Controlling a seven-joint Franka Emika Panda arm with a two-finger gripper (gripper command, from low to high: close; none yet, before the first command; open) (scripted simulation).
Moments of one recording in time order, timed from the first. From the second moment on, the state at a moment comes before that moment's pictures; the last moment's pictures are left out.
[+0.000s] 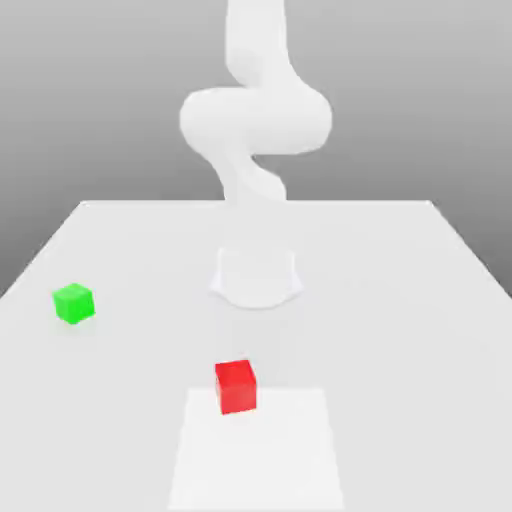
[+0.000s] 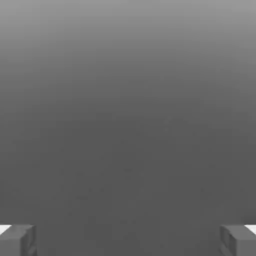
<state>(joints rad) 0.00 -0.74 0.00 -2.37 -0.02 2.35 0.78</state>
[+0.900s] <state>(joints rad) -0.04 0.16 -0.03 -2.92 0.06 3.08 0.42</state>
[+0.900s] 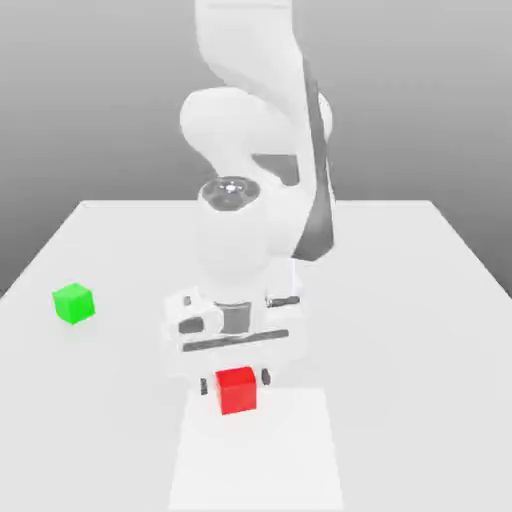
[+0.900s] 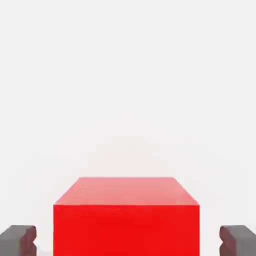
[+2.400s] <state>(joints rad) -0.83 -0.18 -0.53 -2.89 -0.15 2.73 0.76</state>
